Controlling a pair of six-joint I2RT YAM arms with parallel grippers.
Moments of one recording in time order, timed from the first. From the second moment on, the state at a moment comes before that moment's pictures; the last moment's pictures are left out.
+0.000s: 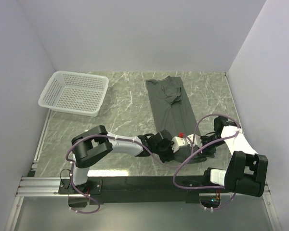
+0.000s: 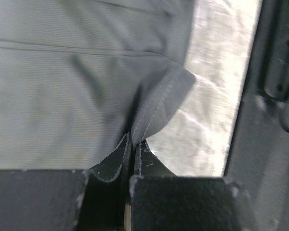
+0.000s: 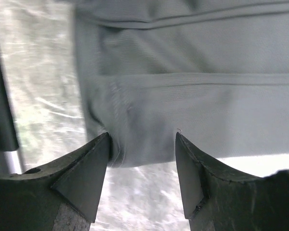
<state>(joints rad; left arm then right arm) -1.19 1.91 1.07 0.12 0.24 -0.02 -0.18 1.23 0.66 -1.08 -0.48 -1.85</state>
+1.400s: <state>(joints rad) -1.15 1.90 1.02 0.18 0.32 -0.08 -0.07 1.07 0.48 -0.94 -0.41 -1.75</state>
